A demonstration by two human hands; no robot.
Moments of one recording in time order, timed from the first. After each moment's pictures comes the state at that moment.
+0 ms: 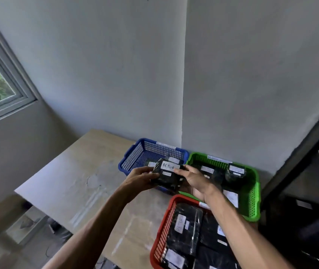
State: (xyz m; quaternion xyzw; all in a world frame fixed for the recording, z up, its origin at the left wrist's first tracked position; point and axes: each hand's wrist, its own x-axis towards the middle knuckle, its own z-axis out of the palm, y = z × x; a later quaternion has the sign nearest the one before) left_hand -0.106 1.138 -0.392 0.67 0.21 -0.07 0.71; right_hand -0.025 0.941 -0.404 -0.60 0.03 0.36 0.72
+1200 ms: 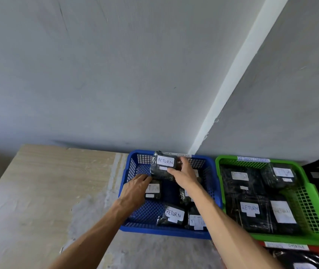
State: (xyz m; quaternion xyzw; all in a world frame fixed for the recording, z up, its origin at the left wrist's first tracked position) left_hand 0.149 1.355 -0.599 0.97 -0.16 -0.18 0.08; right_hand 0.188 1.156 -0.571 -0.83 0.18 0.18 0.50
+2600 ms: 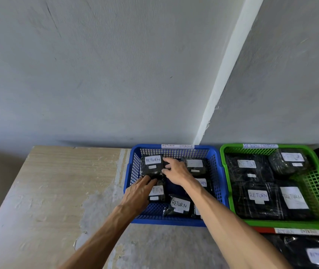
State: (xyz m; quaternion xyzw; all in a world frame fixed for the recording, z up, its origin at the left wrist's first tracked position) left_hand 0.116 1.368 -0.611 0.96 -0.19 -0.16 0.10; right_hand 0.188 1.184 -0.597 -0.88 0.03 0.27 0.38
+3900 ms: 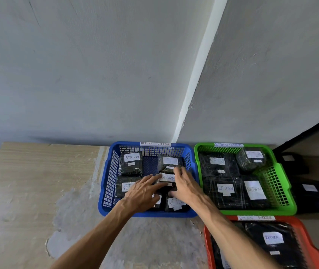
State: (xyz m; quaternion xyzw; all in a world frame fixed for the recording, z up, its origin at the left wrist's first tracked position) left_hand 0.104 1.287 -0.596 0.93 -0.28 -0.20 0.16; right_hand 0.106 1.088 -0.574 -0.97 -0.05 0.19 0.12
